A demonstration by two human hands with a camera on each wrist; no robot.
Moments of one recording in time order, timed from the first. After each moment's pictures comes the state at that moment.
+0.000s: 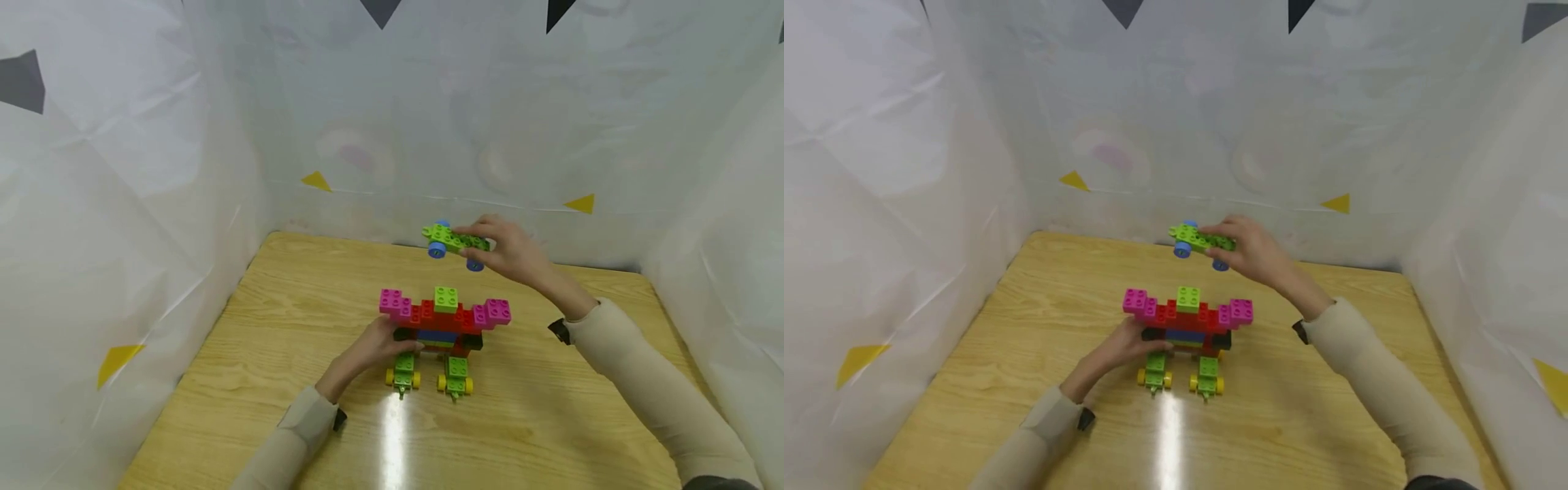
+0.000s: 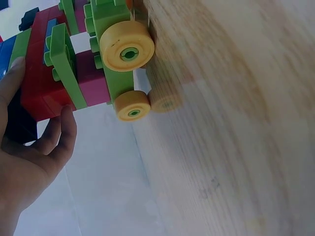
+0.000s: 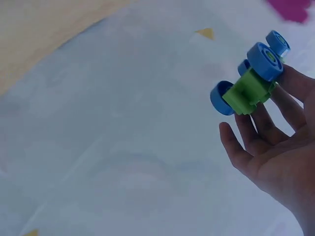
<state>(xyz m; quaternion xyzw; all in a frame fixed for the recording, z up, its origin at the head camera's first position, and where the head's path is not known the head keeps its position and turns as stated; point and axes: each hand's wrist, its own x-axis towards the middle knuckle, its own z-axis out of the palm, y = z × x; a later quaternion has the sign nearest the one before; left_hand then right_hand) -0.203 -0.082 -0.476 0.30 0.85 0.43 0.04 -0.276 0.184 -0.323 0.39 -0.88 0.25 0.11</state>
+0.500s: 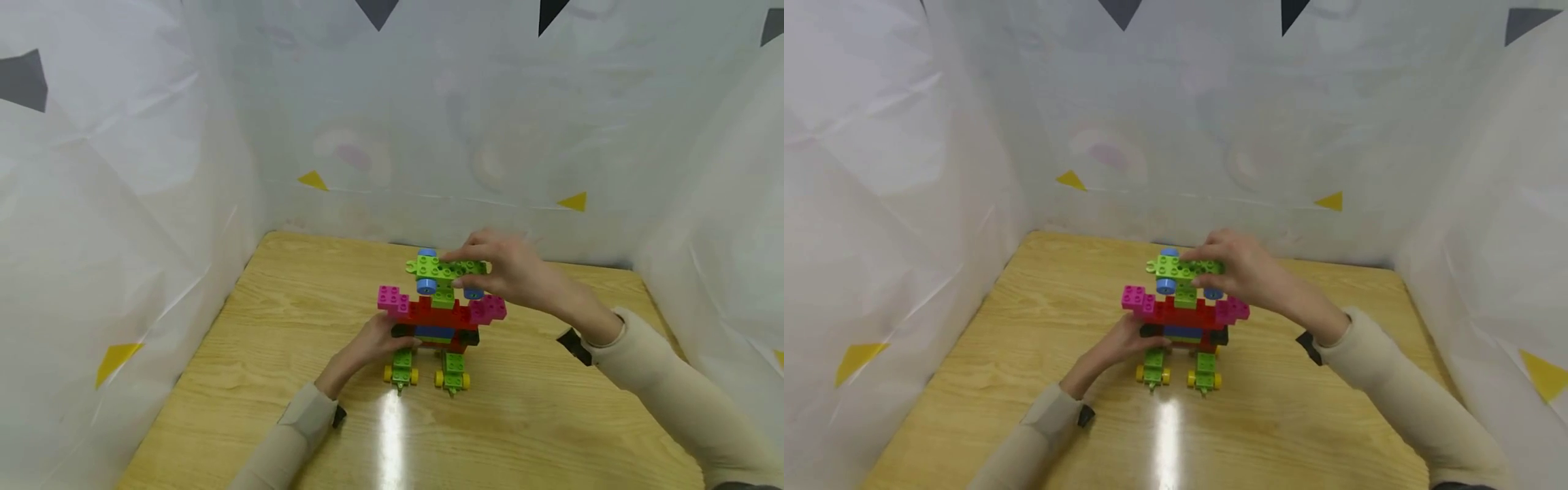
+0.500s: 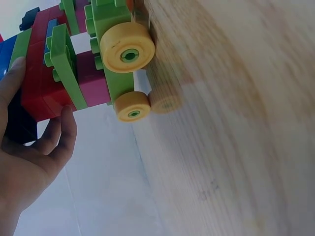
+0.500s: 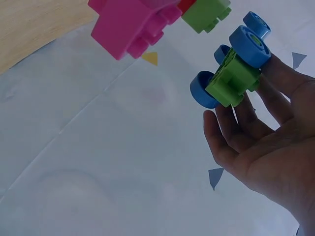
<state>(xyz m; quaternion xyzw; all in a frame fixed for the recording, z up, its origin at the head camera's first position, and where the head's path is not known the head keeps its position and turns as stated) -0.212 -0.081 -0.477 0.30 0.85 0.43 0.02 -0.226 0.169 -0.282 0.49 -0.84 0.20 0.12</state>
